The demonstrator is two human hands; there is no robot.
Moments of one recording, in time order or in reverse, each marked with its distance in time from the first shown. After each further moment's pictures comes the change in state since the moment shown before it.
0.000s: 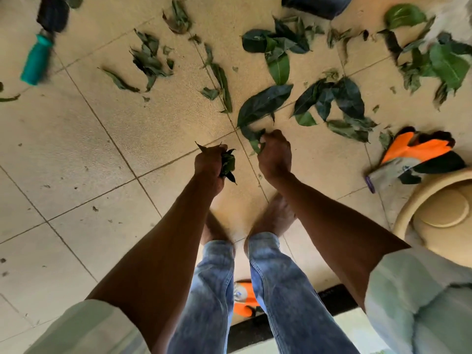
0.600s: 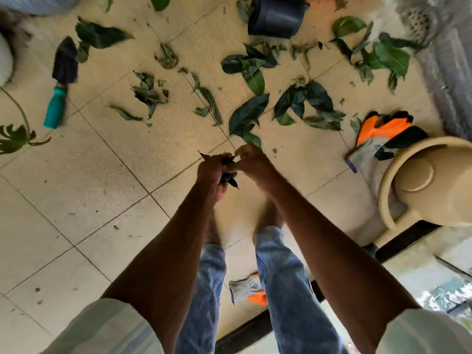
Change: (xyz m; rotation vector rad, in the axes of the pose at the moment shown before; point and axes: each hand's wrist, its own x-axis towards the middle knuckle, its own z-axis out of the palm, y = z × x) left_hand -0.064 0.021 0.002 0.098 -0.071 -0.023; right_hand -0.055 -0.071 -0.080 0.831 -0.402 0.439
